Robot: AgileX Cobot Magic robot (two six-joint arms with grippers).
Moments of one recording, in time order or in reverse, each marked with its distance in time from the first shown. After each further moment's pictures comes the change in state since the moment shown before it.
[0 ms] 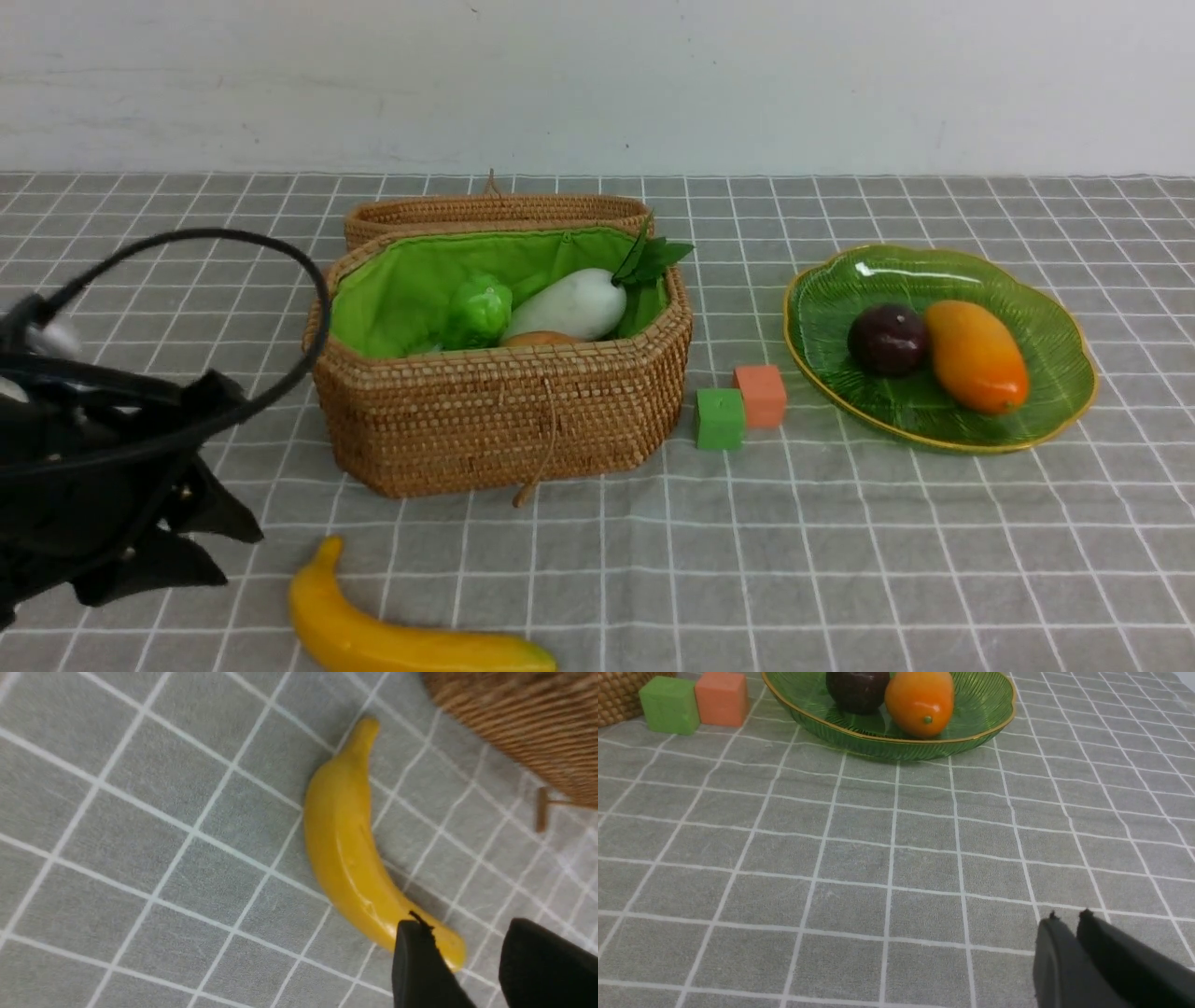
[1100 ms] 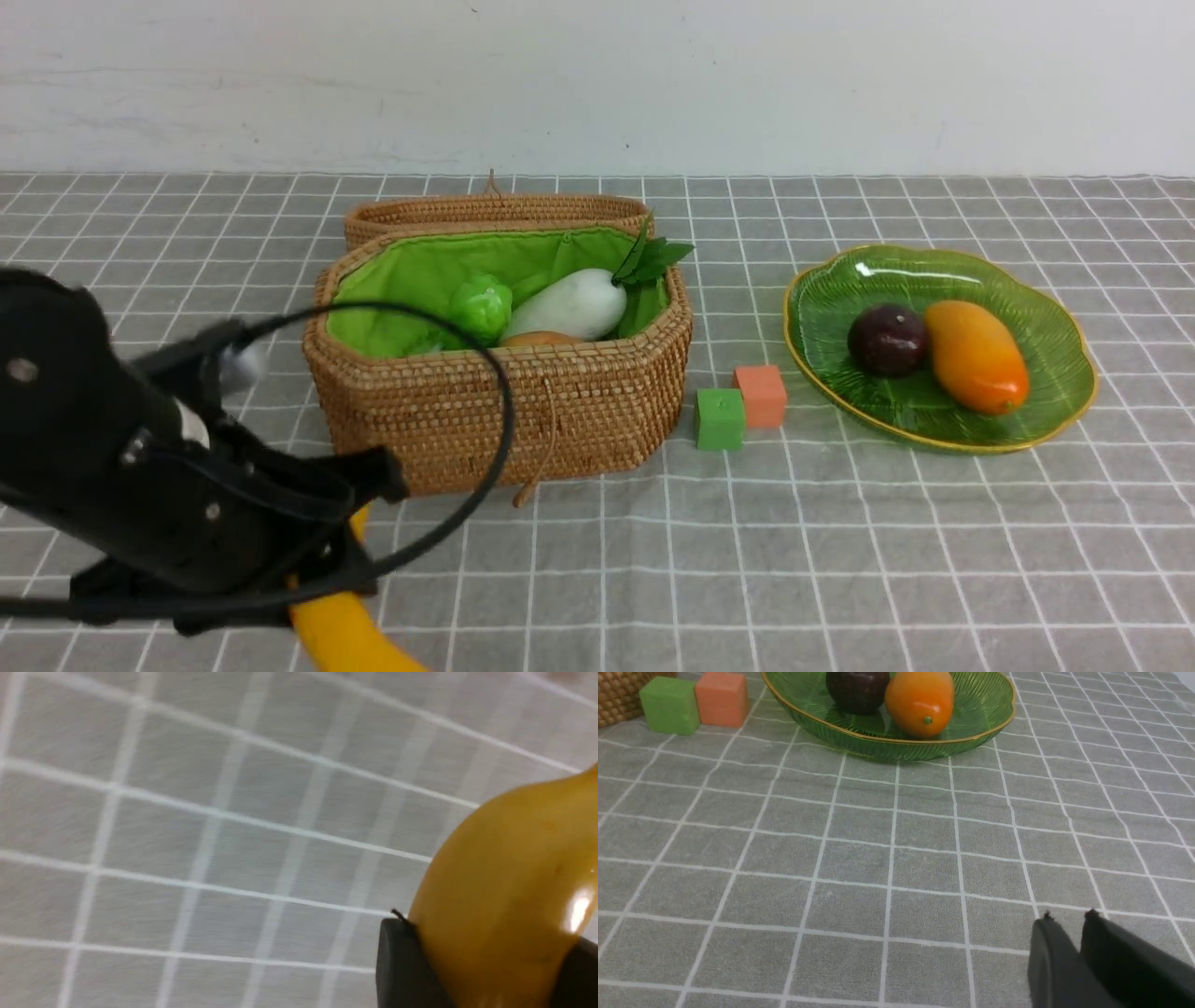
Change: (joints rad) right arm 0.000 0.000 0.000 -0.001 0.000 0.001; left arm -0.374 -0.013 -0.113 0.216 0.062 -0.133
